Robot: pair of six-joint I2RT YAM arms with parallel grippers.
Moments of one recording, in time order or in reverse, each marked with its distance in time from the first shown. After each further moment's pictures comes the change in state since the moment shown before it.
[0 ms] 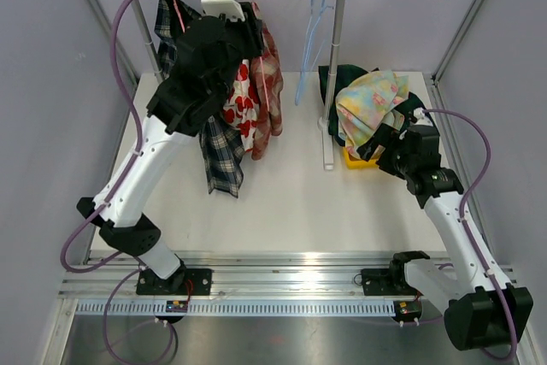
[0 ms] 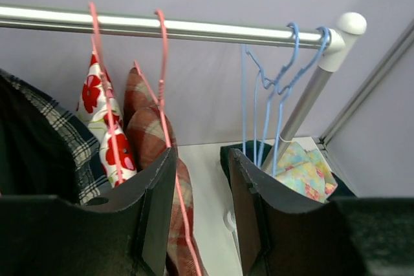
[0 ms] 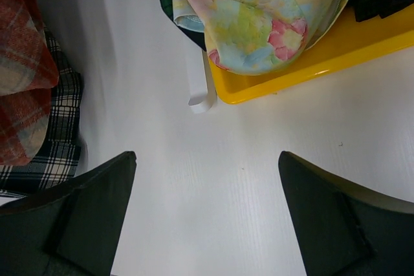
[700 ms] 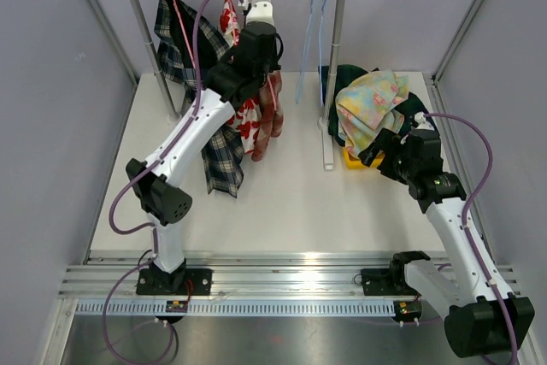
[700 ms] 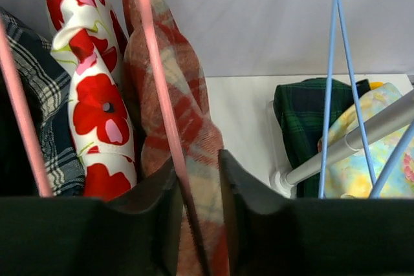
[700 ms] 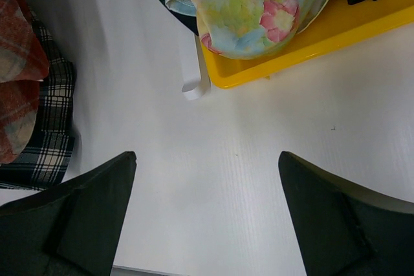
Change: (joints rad) left arm 0.091 0.273 0.021 -0.110 -0.022 -0.085; right arm 0.001 -0.053 -0.008 -0.065 0.004 -0.006
